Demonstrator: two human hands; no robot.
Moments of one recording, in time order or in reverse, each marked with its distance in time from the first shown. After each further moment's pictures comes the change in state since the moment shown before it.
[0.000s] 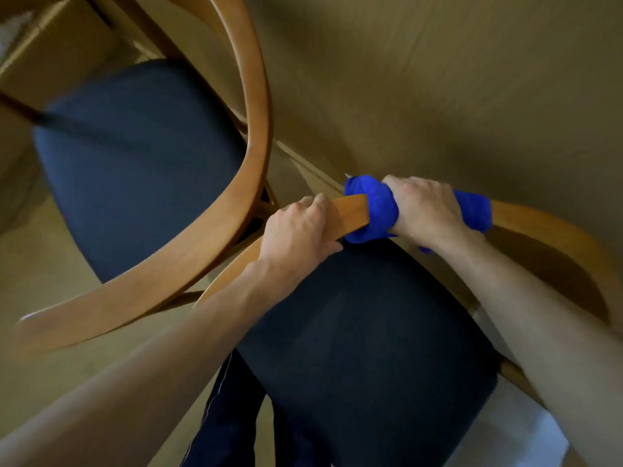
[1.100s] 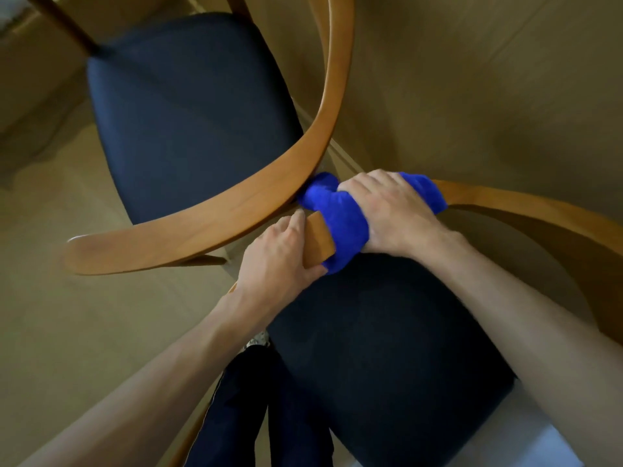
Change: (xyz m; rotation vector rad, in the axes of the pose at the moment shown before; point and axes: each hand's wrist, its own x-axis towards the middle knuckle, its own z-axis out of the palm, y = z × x) left_hand -0.106 -0.064 0.013 -0.193 -0.009 -0.265; right_hand 0.007 -0.112 0.024 -0.119 -0.085 -0.451
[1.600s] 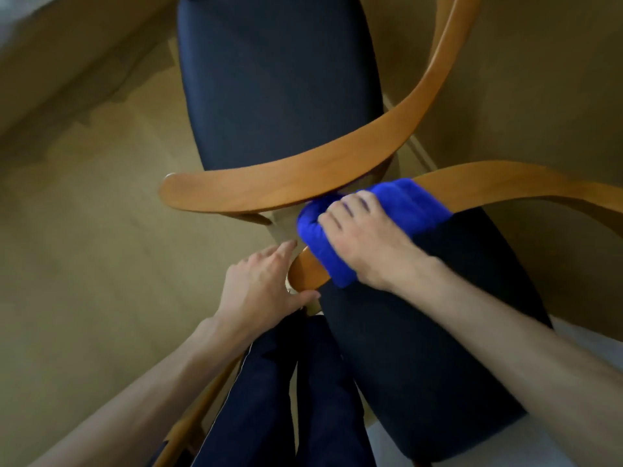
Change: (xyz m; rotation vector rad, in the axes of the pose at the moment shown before) left_hand -0.114 -0.090 -0.006 0.077 -0.067 -0.177; right_hand 0.010 -0.154 0.022 -0.258 -0.214 -0.304
